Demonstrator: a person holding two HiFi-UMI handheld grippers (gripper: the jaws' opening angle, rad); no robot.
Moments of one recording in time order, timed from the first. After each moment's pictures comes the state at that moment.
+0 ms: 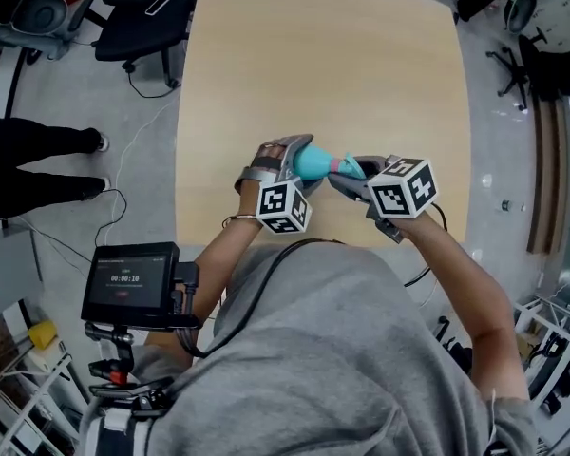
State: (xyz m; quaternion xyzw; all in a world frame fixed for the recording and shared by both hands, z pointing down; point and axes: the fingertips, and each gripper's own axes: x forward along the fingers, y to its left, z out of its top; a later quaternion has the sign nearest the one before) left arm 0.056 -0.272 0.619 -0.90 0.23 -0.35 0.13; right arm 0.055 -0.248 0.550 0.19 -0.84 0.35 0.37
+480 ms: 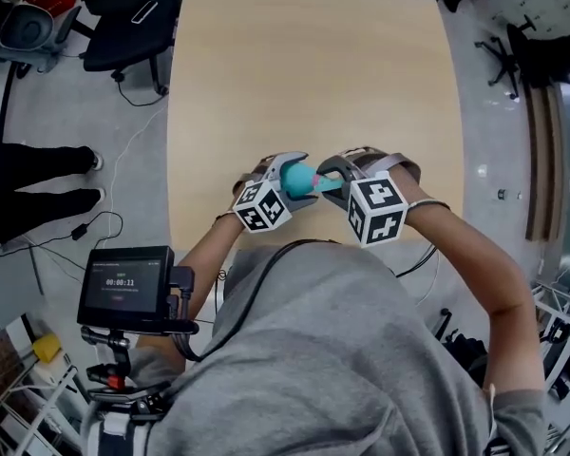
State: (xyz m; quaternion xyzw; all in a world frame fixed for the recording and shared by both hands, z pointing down) left arm 0.074 -0.221 0.648 -0.97 0.11 -0.22 0.01; right arm 0.044 -0.208 0.556 -0.08 -0.80 -0.16 0.58
